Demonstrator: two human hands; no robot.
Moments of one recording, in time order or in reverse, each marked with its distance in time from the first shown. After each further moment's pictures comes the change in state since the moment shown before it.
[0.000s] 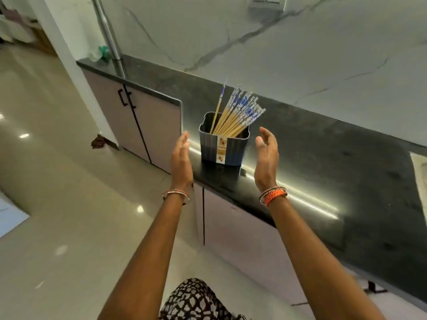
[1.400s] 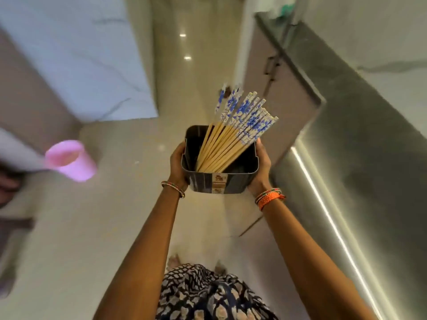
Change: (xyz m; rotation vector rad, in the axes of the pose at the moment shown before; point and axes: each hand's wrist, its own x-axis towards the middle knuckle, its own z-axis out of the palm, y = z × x) left_hand -0.074 -0.017 -0.154 -0.424 0.742 -0.110; right_hand -0.064 -0.005 0.192 0.531 -1.079 0.649
